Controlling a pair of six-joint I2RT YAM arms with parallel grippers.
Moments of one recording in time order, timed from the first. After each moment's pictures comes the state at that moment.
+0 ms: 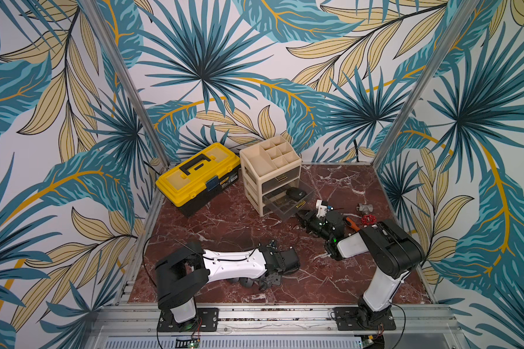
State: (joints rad) left arm -1.19 1.70 1.03 -0.81 -0.20 -1.02; right arm 0.35 1.81 0.50 1.15 -0.35 1.40
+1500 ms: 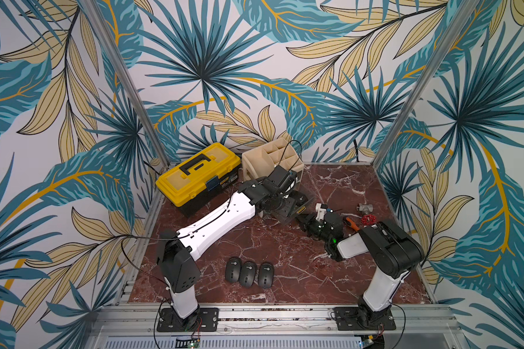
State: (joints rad) left arm -0.76 1.79 1.77 -0.89 -0.01 -0.23; right arm 0.35 1.77 0.49 1.00 -0.33 1.32
